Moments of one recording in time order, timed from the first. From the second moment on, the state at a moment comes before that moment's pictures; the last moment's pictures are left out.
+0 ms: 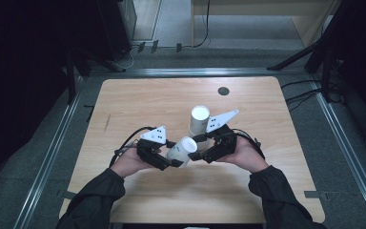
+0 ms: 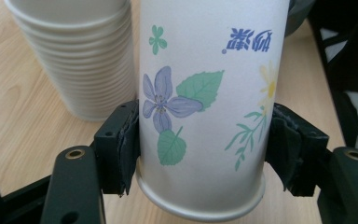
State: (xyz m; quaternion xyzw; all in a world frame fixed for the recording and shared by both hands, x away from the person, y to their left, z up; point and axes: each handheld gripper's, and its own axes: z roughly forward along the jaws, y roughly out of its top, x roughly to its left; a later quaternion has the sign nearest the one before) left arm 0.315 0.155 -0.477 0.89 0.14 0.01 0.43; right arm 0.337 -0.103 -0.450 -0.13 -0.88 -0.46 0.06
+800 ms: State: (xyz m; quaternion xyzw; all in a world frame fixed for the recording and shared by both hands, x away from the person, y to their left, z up) left arm 0.323 0.142 -0.448 0.95 0.07 -0.01 0.31; right arm 0.324 -0.106 -0.459 -0.12 -0.89 -0.45 0.02
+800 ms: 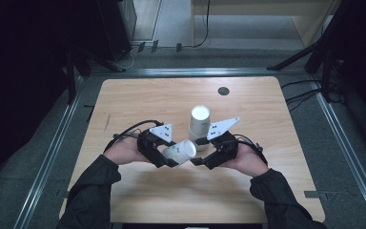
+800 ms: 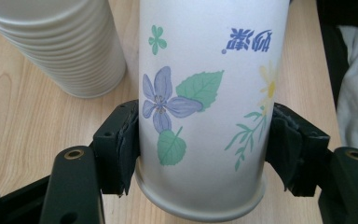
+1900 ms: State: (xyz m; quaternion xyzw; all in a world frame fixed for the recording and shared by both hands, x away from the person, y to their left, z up) left arm 0.316 0.121 -0.454 0.96 0.05 -0.01 0.28; right arm 0.320 -0.087 -0.466 -0.09 -0.89 -0.44 0.04
